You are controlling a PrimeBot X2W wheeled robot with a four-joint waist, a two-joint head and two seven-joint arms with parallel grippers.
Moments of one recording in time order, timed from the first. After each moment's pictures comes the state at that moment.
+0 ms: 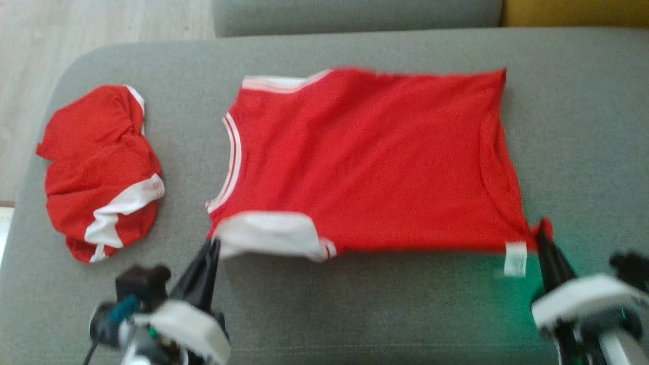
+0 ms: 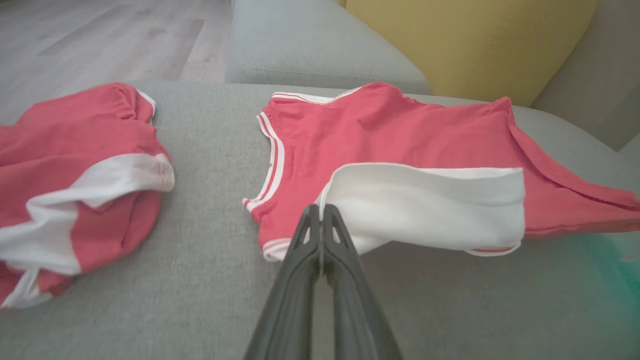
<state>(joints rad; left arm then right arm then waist) 0.05 0.25 -0.35 0.00 -0.38 0.07 -0.04 -0.05 -0.20 0.07 0.36 0.72 0.12 -0.01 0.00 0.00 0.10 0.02</state>
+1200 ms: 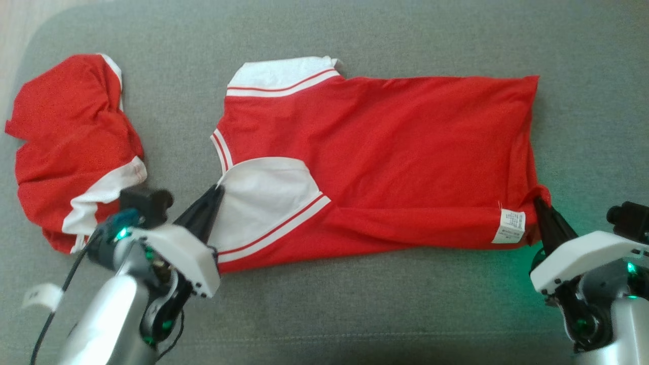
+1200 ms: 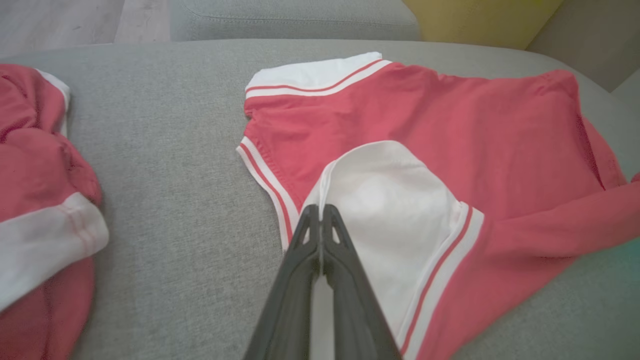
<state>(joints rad) -0.21 0.31 -0.39 0.15 -0.47 -0.06 0.13 -0.06 -0.04 -0.14 0.08 0.41 0.12 0.38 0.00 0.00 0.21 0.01</state>
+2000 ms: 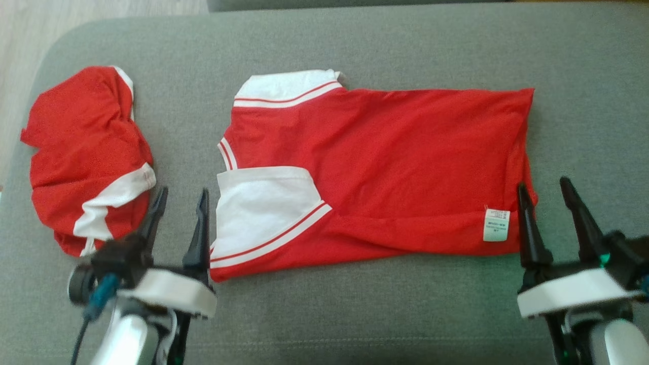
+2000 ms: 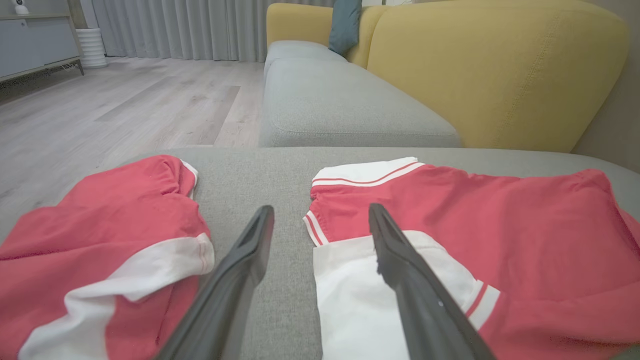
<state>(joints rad) -0.10 0.25 -0.34 0.12 -0.34 0.11 -0.25 0.04 -0.08 -0.01 -0.07 0.17 0.12 -0.03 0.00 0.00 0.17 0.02</state>
